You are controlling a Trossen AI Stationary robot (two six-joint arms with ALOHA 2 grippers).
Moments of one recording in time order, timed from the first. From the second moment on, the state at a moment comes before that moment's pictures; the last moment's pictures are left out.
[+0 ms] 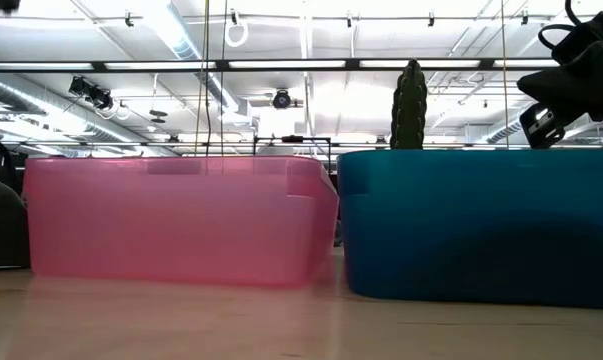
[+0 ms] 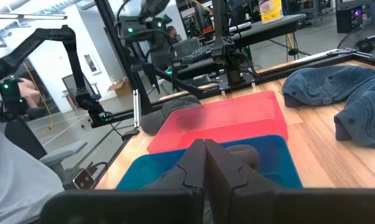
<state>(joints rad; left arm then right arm) -0.90 1.32 0.93 -0.87 -0.03 -1.21 0.03 0.14 0.02 0.11 -0.16 0.31</state>
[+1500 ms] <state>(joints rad) -0.90 1.41 0.86 -0.32 0.25 -1.08 0.03 0.14 0.02 0.11 -0.16 0.31</state>
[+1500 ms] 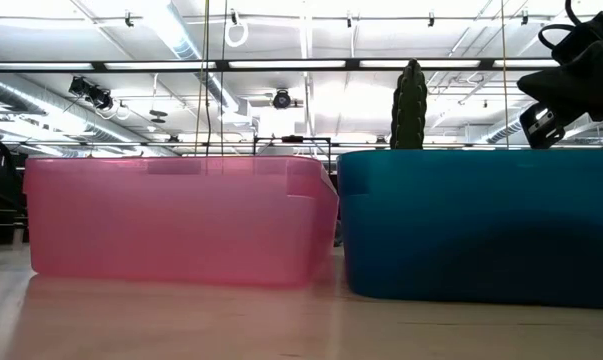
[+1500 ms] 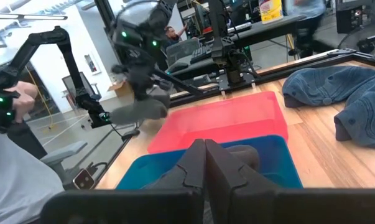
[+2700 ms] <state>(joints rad) -0.31 1.44 1.28 -0.57 0.14 -0.13 0.03 0.14 0.02 0.12 -0.16 0.31</state>
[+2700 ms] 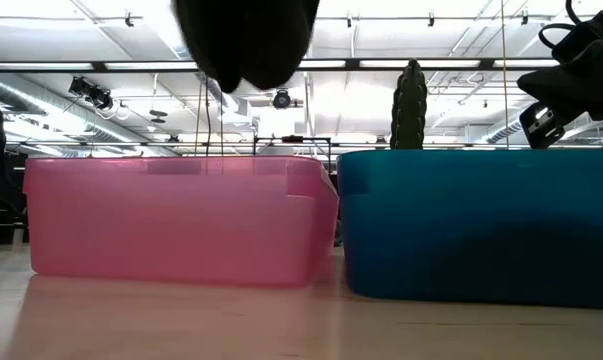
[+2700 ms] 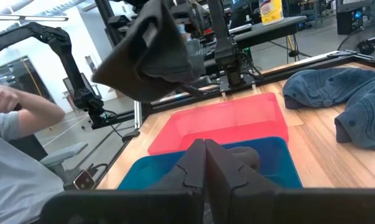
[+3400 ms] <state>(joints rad) -0.22 1.67 1.28 -0.24 0.21 -0.01 0.03 0.15 0.02 0.12 -0.16 0.31</state>
